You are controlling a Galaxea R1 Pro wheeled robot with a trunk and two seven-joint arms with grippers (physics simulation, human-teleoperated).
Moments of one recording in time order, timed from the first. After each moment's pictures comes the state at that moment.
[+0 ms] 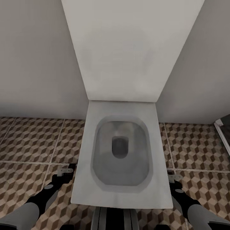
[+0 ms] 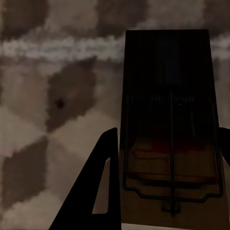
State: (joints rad) left arm -0.69 0.18 -0.18 -0.27 0.19 -0.16 -0.02; right arm -0.70 -0.14 -0.07 -0.17 0.09 -0.10 -0.09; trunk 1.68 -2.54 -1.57
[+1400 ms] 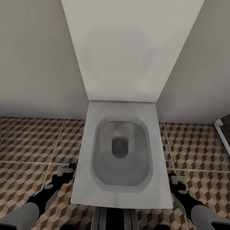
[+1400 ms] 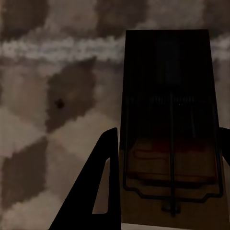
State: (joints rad) left arm -0.69 0.18 -0.18 -0.27 0.19 -0.16 -0.02; right arm -0.70 -0.17 -0.07 -0.15 0.09 -0.10 -0.09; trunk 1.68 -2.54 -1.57
